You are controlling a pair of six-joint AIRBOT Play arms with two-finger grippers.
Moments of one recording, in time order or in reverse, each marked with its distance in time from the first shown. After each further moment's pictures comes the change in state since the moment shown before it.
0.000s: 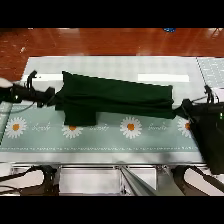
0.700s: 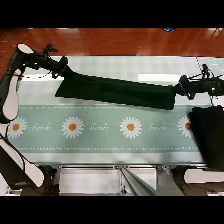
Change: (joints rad) left arm -0.140 -0.638 0.895 -0.005 -0.122 -0.283; right arm 0.079 -0.407 0.412 0.071 -0.116 0.048
